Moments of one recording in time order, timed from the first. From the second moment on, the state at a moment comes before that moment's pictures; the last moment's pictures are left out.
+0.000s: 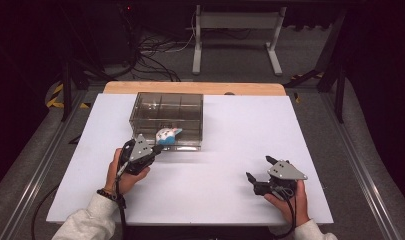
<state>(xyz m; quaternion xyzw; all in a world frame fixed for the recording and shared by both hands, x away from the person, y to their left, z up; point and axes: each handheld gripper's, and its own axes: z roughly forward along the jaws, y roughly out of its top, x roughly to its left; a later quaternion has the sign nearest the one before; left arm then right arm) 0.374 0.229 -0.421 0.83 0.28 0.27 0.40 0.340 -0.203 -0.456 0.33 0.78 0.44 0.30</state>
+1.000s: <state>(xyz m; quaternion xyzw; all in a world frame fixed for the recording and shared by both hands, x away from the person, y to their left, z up) 0.387 0.223 -0.441 0.84 0.29 0.27 0.37 0.340 -0.202 -0.457 0.32 0.78 0.44 0.30</state>
